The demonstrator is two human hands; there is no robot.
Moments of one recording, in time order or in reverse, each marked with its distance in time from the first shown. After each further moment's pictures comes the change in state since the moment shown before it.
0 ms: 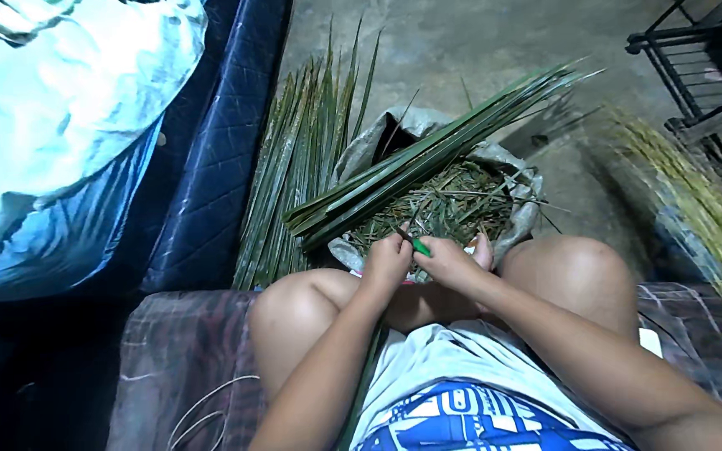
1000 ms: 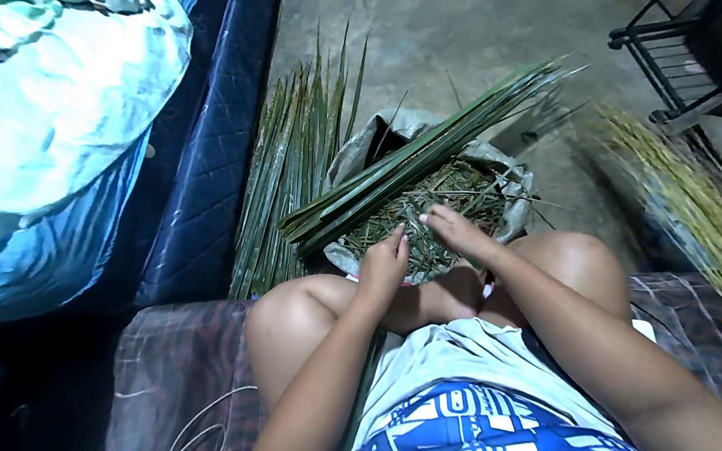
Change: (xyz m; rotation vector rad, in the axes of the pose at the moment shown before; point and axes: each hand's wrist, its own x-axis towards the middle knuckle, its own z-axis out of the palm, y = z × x) left_hand -0.003 0.004 0.003 0.094 0.062 0.075; right_hand 0.024 0.034 -0.032 0.322 0.094 -0.035
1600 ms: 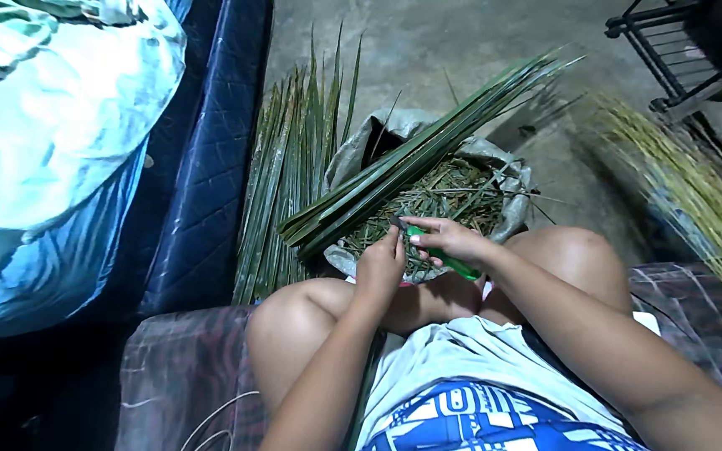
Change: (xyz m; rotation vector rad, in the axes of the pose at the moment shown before) left_hand -0.001 0.006 0.001 0.165 0.057 0.010; right_hand -0.010 -0.002 0.004 0.448 -0.246 0.034
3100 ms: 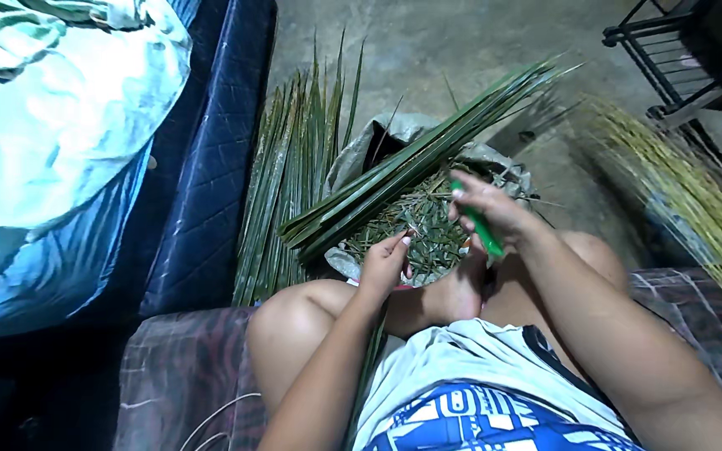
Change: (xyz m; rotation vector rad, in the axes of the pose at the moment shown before) left_hand 0.002 -0.012 0.002 -0.835 -0.135 -0.045; right_hand -0.016 -0.009 -0.054 0.141 0.218 -0.217
